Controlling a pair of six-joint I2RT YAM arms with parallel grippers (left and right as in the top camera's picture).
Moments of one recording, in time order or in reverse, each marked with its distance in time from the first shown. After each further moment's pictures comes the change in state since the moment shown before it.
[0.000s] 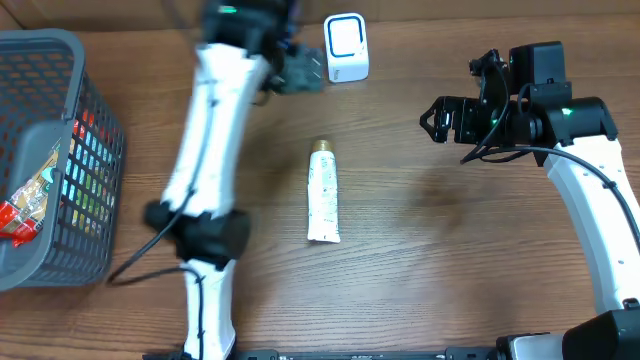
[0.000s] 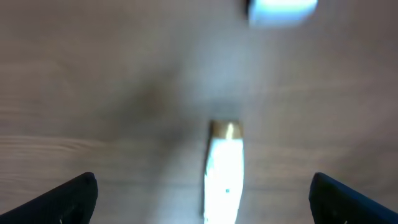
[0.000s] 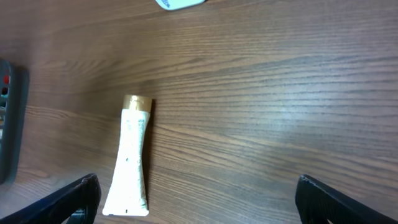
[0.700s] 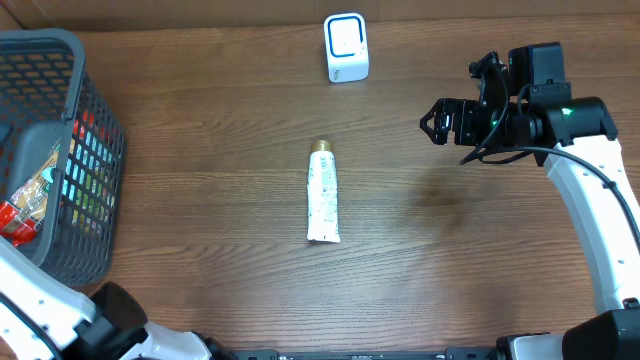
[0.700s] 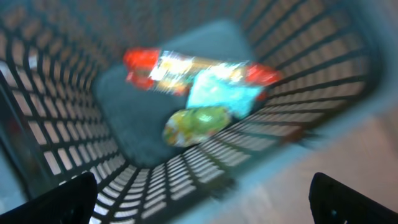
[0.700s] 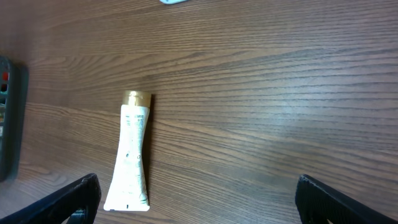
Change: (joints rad) left arm 1.032 -0.455 -0.316 0.019 -0.003 -0.007; right arm 0.000 0.000 0.000 -0.016 -0.002 0.000
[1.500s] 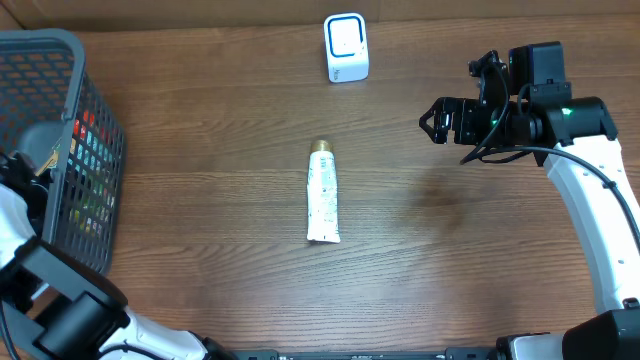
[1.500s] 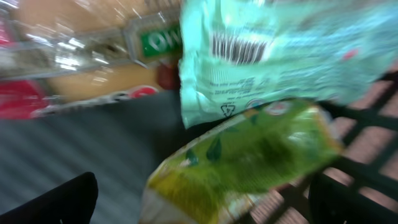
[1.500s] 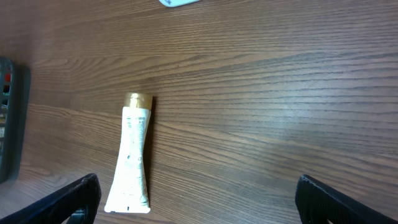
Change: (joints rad) left arm 0.069 0.122 -0.943 0.848 0.204 0.405; right arm 0.000 0.000 0.000 0.011 -0.004 0.000
